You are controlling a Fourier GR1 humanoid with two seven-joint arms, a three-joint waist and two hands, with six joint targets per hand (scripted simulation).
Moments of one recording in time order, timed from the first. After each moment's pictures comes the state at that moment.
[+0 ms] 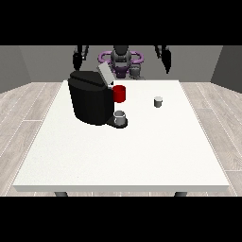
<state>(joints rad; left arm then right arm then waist) 0.01 0.10 0.02 -1.55 0.01 0.03 0.01 0.03 -0.10 0.01 -1.58 0.01 -0.01 0.00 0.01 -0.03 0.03</state>
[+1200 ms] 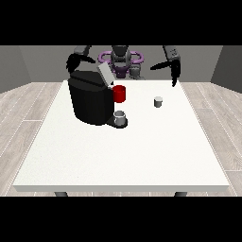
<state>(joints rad) -0.22 0.34 0.15 -1.30 -0.02 -0.16 -0.08 -0.05 -0.02 -0.02 -1.58 -0.02 -0.09 -0.09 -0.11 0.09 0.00</state>
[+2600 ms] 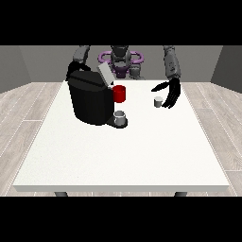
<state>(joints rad) -0.49 0.39 0.09 -0.77 -0.32 -0.08 -0.15 -0.20 -0.04 -0.03 -1.45 0.02 -0.15 -0.02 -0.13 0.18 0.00</state>
